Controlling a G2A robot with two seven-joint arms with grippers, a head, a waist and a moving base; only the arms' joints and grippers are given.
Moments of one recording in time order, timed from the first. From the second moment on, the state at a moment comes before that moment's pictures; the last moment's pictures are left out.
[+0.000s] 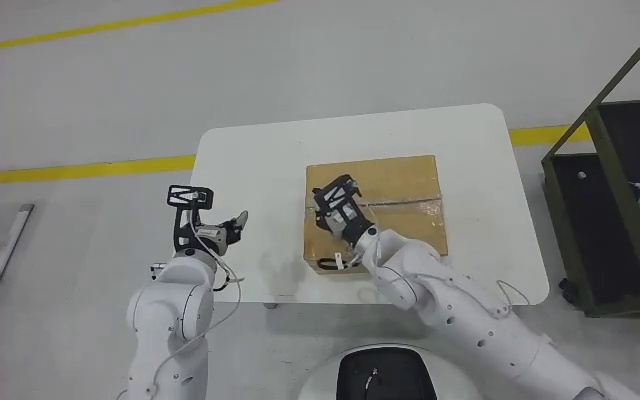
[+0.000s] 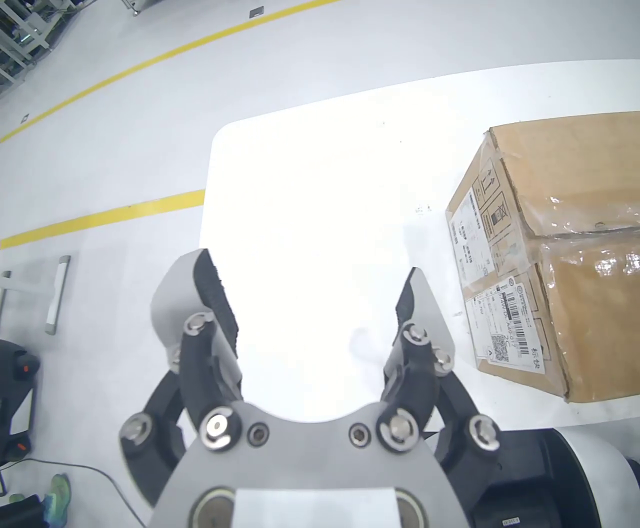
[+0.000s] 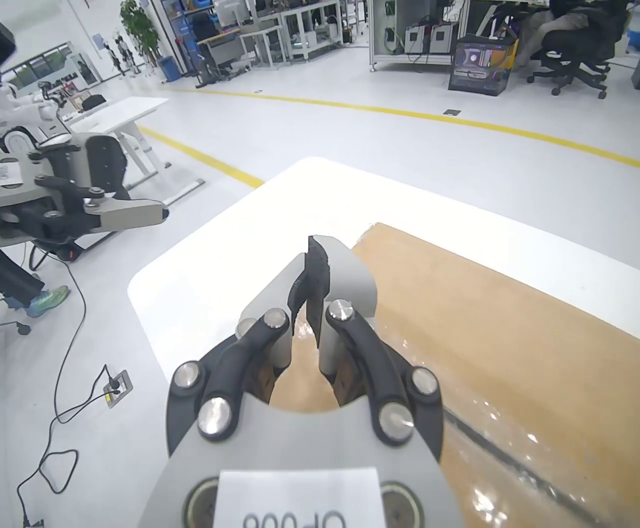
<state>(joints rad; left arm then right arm) 1.24 -1.30 -1.58 -2.02 1.45 -0.10 -0.90 -0.83 -1.38 0.74 -1.48 -1.02 0.13 0.18</state>
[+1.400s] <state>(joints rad) 1.24 -1.30 -1.58 -2.02 1.45 -0.10 -0.90 -1.09 -1.34 1.10 -1.59 -1.14 0.08 0.32</state>
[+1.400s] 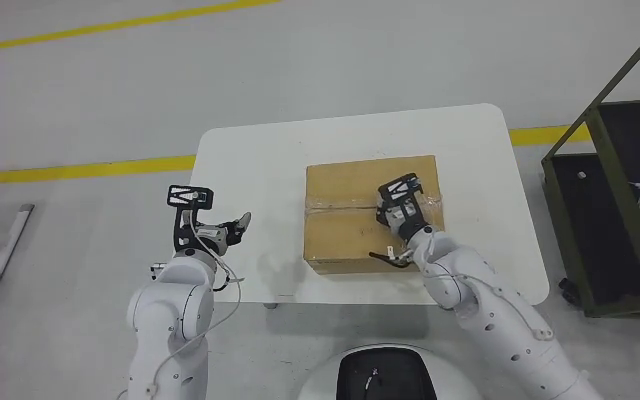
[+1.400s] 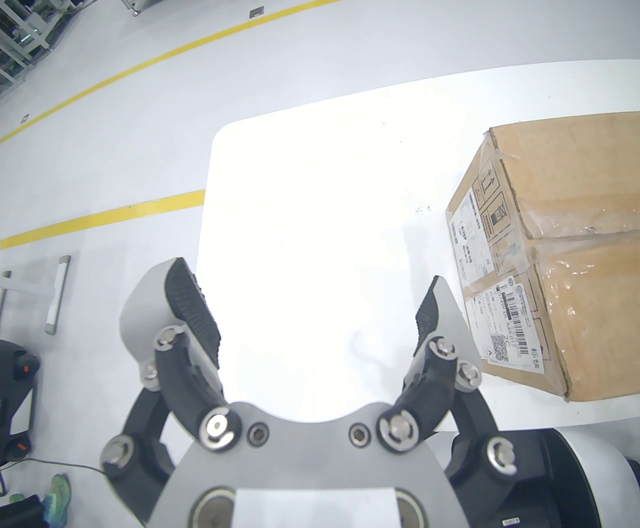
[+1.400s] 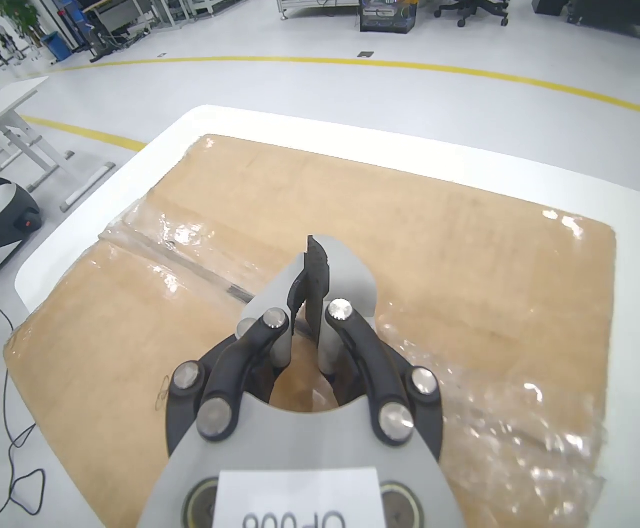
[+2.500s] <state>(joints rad) 1.27 -1.30 -1.58 -2.02 1.43 -0.10 -0.85 -1.30 -1.29 1.37 -1.79 -1.18 0.03 0.38</state>
